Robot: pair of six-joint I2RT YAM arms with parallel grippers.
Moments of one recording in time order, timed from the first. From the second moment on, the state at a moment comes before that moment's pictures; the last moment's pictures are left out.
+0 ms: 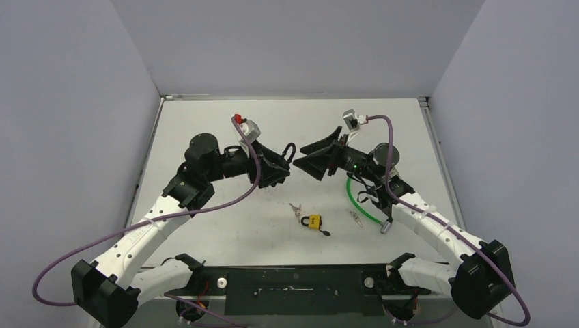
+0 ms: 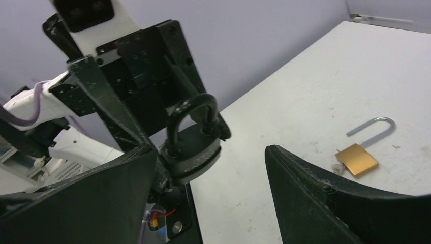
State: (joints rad) left arm -0.56 1.05 0.95 0.02 0.67 -0.25; right arm 0.52 1.13 0.77 0.54 -0.65 0.69
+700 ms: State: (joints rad) left arm -0.55 1.06 0.94 0.00 0.74 -0.27; right arm 0.56 1.17 0.82 0.45 -0.58 0.68
